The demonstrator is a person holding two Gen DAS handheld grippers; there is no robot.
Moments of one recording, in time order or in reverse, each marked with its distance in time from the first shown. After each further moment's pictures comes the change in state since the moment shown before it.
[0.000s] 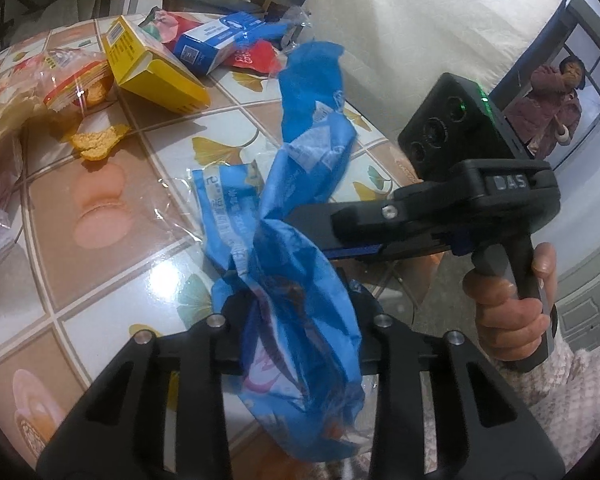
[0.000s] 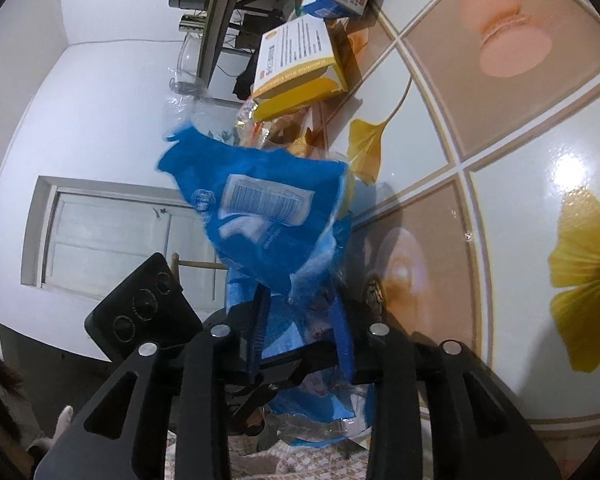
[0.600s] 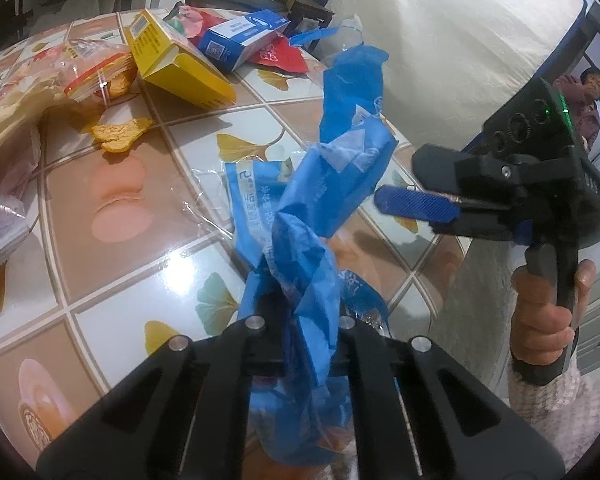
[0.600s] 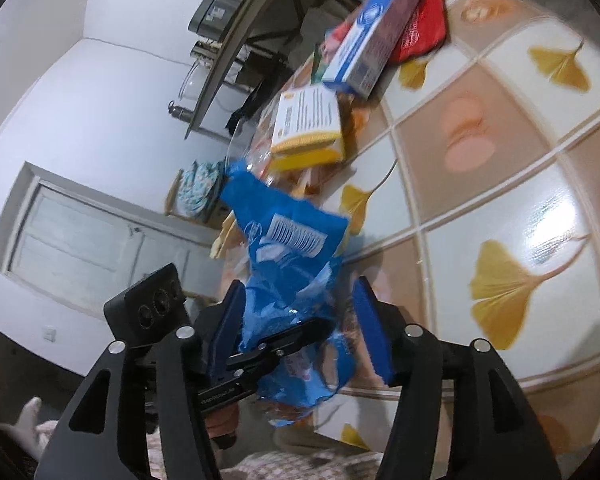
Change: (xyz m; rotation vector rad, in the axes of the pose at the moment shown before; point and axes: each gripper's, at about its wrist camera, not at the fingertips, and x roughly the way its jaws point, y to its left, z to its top) left arm 0.002 0.009 0.001 -0.046 -0.004 0.068; right arm -0.055 0.033 -0.016 -0.144 -0.196 -0.159
